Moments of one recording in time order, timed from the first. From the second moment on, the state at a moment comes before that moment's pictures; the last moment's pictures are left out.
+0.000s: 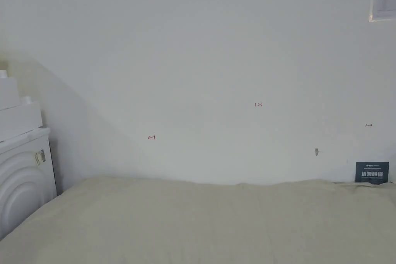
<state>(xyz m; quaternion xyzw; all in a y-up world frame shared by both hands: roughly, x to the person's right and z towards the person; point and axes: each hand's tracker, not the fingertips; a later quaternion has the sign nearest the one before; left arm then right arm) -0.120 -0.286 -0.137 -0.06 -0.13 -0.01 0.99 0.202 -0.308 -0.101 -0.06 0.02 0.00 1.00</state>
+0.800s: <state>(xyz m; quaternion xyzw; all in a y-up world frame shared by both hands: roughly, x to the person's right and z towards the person) -0.118 -0.294 -0.137 -0.09 -0.12 -0.03 0.99 0.202 -0.309 -0.098 -0.08 0.01 0.02 1.00</state>
